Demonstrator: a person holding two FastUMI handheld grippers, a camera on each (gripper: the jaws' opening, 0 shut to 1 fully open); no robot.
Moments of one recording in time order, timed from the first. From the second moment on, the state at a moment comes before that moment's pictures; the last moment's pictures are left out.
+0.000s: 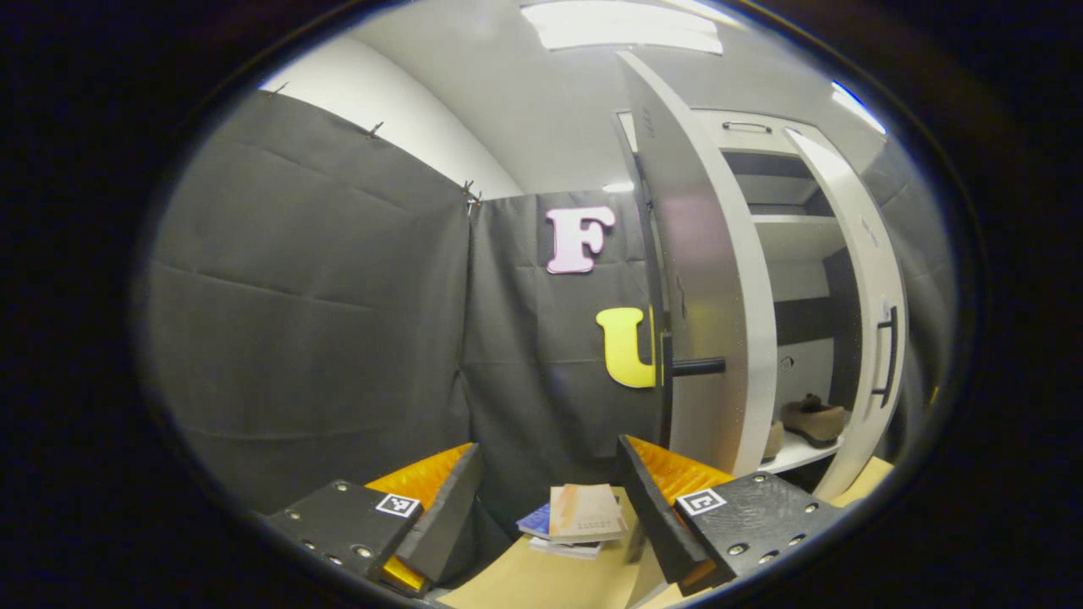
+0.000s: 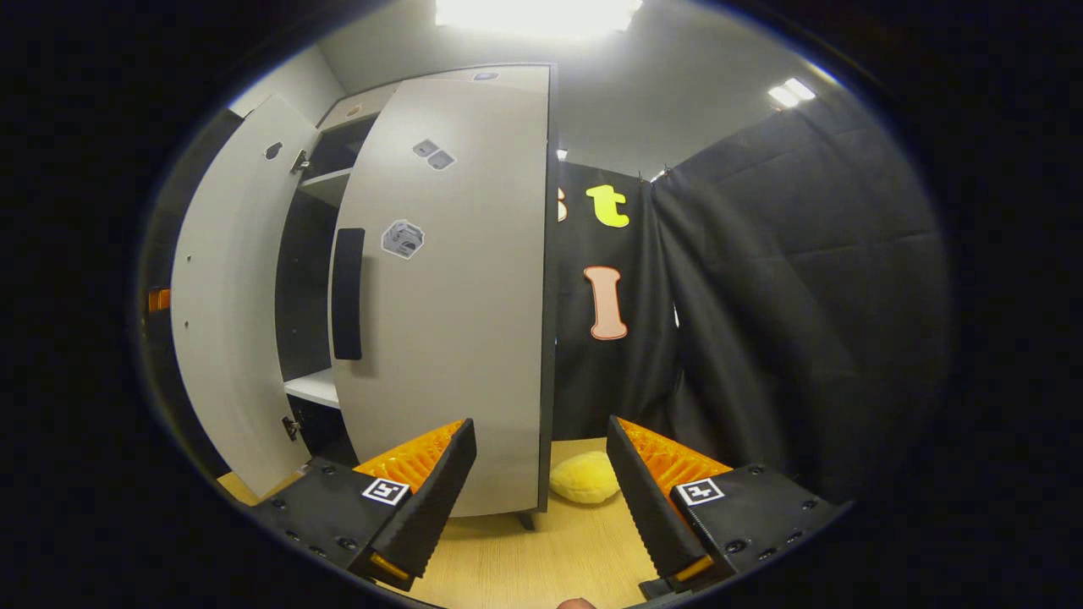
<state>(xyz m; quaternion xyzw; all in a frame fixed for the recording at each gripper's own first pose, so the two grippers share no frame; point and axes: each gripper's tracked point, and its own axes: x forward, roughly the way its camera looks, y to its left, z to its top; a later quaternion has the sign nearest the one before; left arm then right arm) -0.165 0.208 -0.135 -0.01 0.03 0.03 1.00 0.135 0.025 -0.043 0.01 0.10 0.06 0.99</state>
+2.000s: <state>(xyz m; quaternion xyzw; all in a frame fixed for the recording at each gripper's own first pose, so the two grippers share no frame) -0.226 0.060 -0.129 -0.01 0.00 -0.10 0.99 0.083 0.062 0.006 0.01 0.06 0.11 0.99</state>
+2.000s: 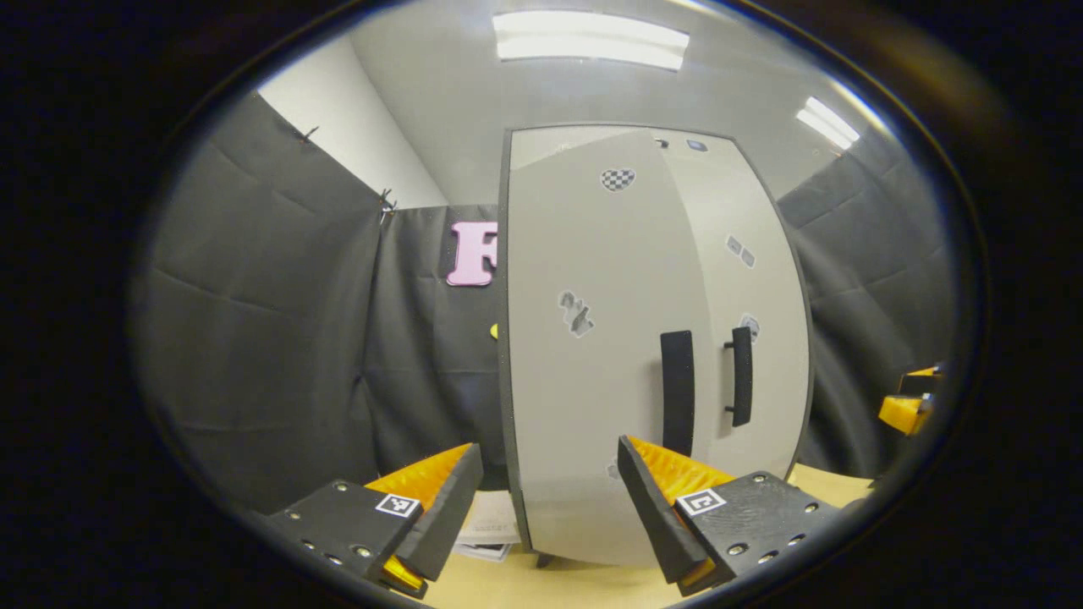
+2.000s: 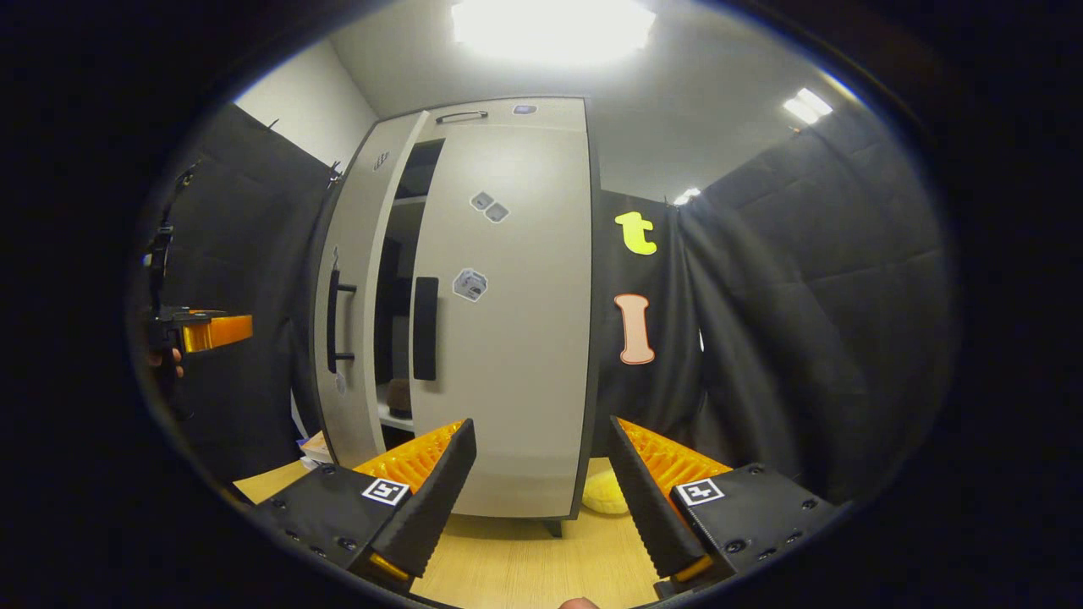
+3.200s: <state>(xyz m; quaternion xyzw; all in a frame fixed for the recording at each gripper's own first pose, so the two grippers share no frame) -0.335 0.136 -0.186 0.00 0.04 -0.07 1.00 0.035 0.050 0.025 0.01 0.01 0.10 0.99</state>
